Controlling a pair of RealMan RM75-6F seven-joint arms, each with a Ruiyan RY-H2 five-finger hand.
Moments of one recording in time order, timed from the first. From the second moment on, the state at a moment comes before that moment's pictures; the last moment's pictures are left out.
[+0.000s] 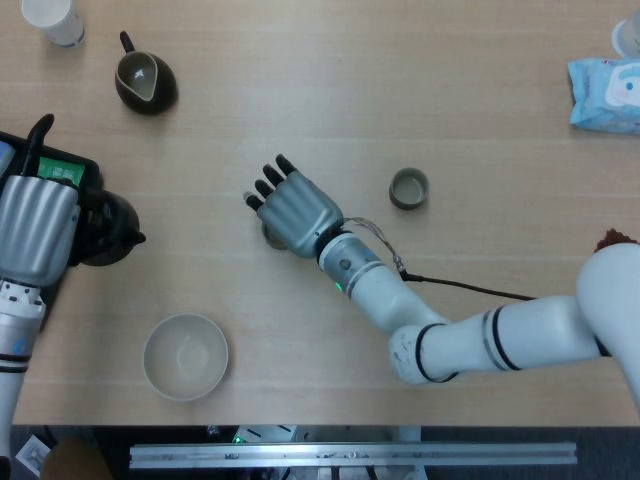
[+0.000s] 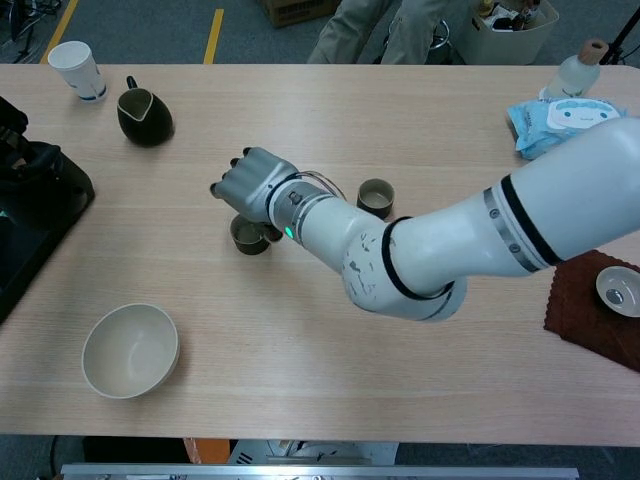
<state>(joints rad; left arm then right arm) -0.29 -1.29 -0.08 -1.64 1.56 1.43 0.14 1.36 -1.90 0.19 -1.41 -0.37 0.90 -1.19</state>
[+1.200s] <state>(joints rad) -0.43 -1.48 -0.15 -1.60 1.42 1.27 0.31 0.79 -1.08 -0.09 -1.87 -1.08 1.14 -0.56</state>
